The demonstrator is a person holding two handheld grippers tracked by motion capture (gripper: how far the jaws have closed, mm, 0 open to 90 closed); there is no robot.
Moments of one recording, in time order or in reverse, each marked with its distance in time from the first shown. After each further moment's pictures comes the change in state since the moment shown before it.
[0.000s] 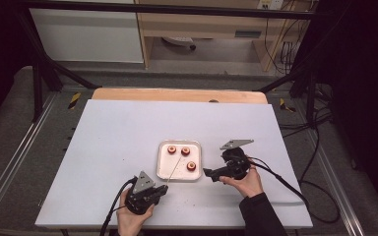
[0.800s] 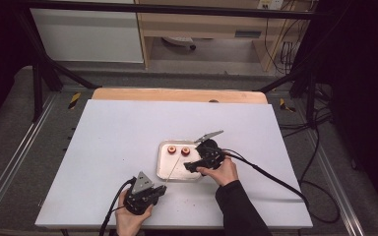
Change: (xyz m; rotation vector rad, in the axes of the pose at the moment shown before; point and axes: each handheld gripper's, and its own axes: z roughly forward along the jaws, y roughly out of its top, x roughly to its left) left arm 0.002 -0.003 0.000 0.012 0.008 0.004; right arm 0.028 0.039 0.056 0.119 0.012 0.010
